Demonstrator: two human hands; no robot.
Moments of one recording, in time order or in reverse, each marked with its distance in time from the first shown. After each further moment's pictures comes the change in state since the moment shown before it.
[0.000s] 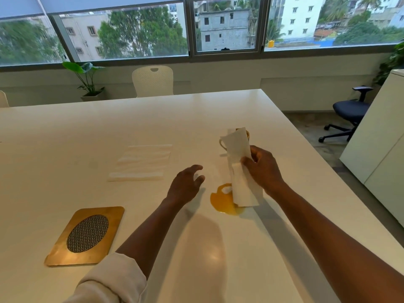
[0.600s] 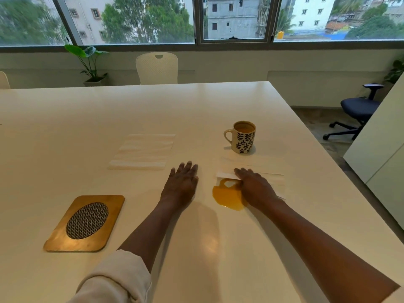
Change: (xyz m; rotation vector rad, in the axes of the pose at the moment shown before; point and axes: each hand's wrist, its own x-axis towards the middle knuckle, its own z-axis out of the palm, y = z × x) left_hand -0.019 -0.033 0.018 0.310 -0.096 -0.014; right_hand -0.025 0.035 0.036 -0.737 -0.378 -0.030
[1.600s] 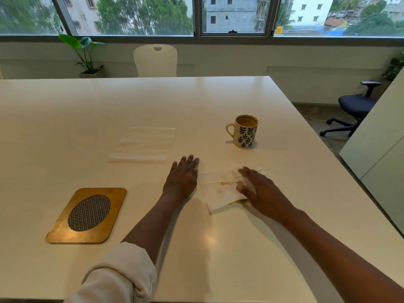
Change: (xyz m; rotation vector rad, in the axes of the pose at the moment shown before) left_hand 0.006 -0.003 0.001 -0.091 0.005 -0.034; right_hand -0.040 0.013 0.007 0.234 0.040 -0.148
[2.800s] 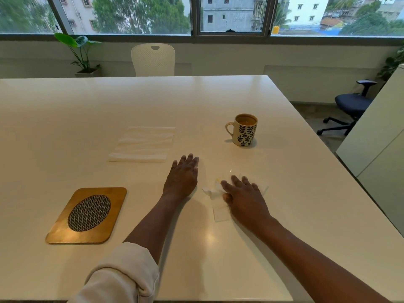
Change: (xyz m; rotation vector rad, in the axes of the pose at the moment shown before) left_hand 0.001 -0.002 0.002 0.001 0.037 0.022; right_hand -0.002 -0.041 0.044 -0.298 -0.002 0.040
